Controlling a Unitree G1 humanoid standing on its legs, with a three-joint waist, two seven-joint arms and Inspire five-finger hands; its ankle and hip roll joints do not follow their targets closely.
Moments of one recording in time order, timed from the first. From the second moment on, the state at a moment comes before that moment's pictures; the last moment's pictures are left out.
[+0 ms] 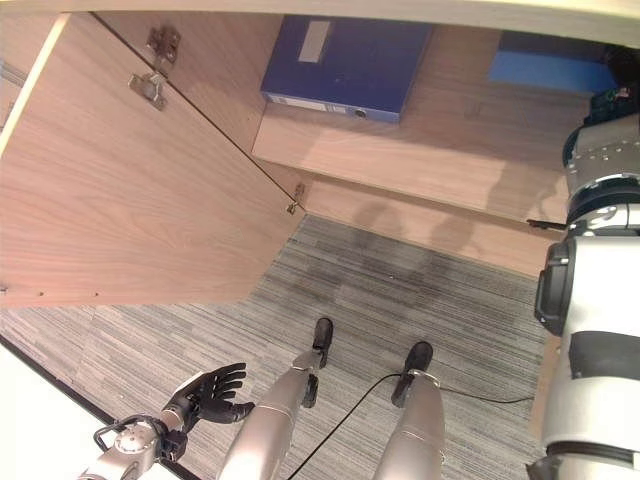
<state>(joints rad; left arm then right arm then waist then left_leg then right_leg) -0.02 0.52 -0.48 0.69 -0.46 -0.15 -0.18 -1.54 -0.79 0.14 1.58 1.33 -0.10 -0.38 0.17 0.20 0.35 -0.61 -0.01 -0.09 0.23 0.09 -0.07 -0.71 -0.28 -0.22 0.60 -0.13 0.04</state>
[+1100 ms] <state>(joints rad) -0.01 0.44 -0.46 0.79 -0.47 -0.13 -0.14 -1.22 -0.68 -0.05 1.57 1.33 -0.09 -0.35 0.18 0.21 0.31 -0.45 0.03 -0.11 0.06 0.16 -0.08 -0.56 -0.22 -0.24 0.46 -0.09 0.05</state>
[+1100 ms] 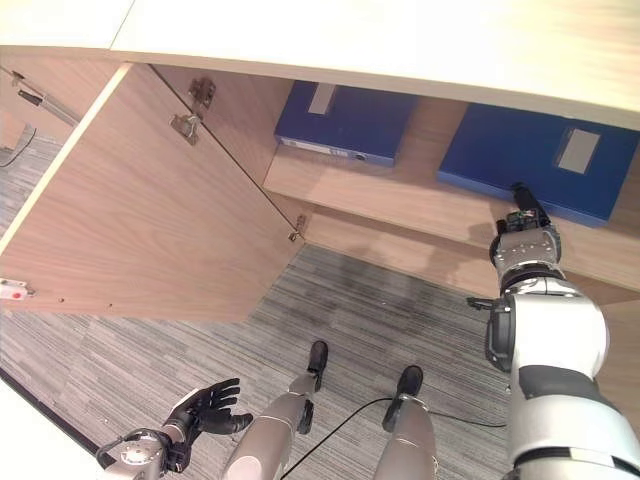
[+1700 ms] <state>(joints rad) 0.05 0.45 -0.42 0.74 -0.50 -0.13 -0.17 -1.32 -0.84 0.18 1.58 1.11 0.05 -0.31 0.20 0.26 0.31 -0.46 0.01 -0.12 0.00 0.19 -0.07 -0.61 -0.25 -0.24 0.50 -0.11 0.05</state>
